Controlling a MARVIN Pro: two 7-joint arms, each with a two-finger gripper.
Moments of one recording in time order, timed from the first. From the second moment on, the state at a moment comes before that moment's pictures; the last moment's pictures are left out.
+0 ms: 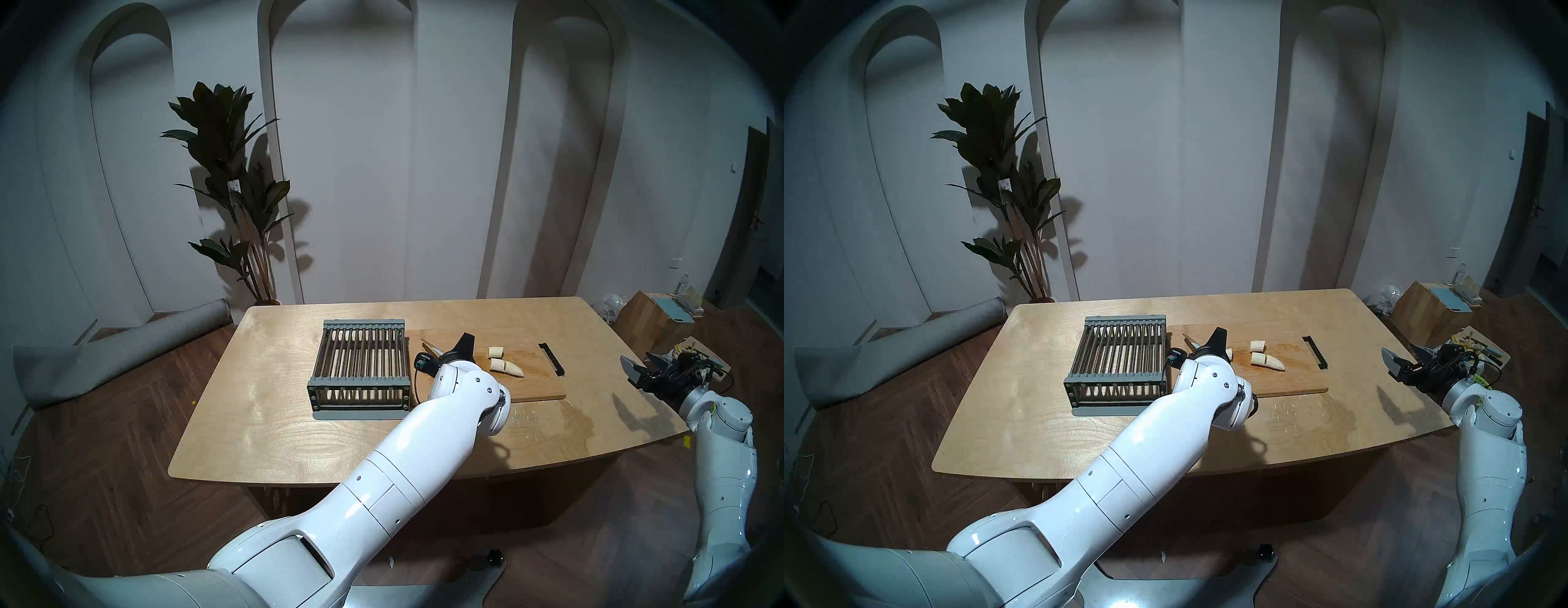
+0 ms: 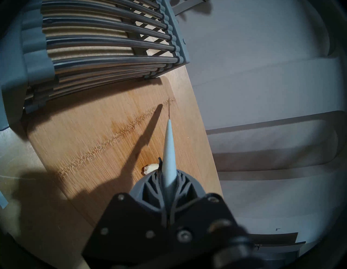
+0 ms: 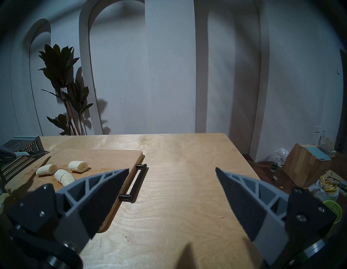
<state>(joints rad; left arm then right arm) 1.14 -1.73 -0.80 -1.28 -1.44 -0.46 0.82 -1.53 -1.04 2.17 -1.21 0.30 0.14 0.82</state>
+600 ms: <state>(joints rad) 1.14 -1.69 -0.82 -1.30 -1.48 -0.39 0.85 -1.54 -1.05 2.18 -1.22 0.30 0.15 0.81</state>
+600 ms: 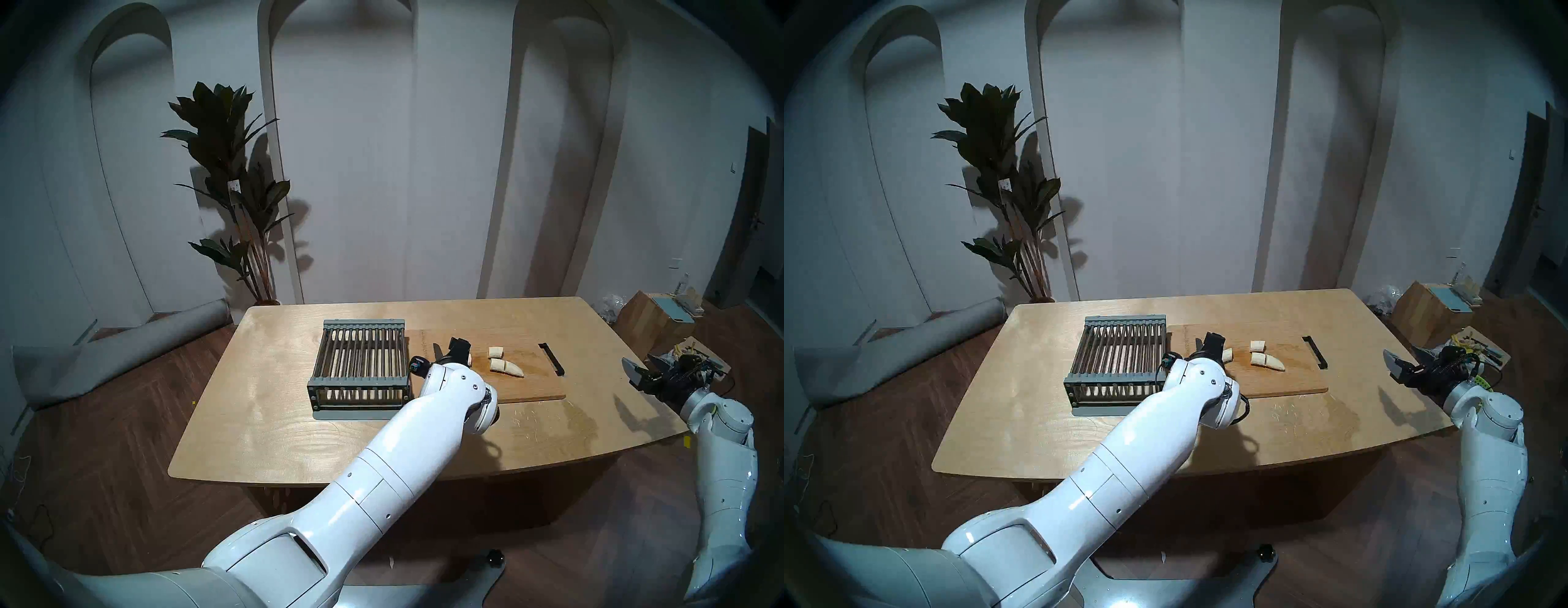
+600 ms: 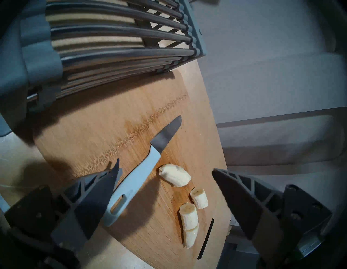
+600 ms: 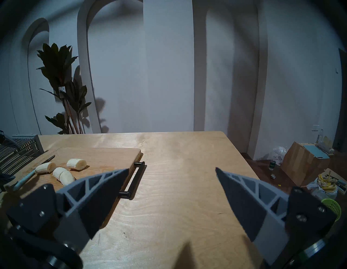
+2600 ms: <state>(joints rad) 0.98 -1.08 -0.72 -1.48 -0.33 0.00 0.94 -1.50 -1.21 2.32 -1.54 0.43 0.20 0.78</state>
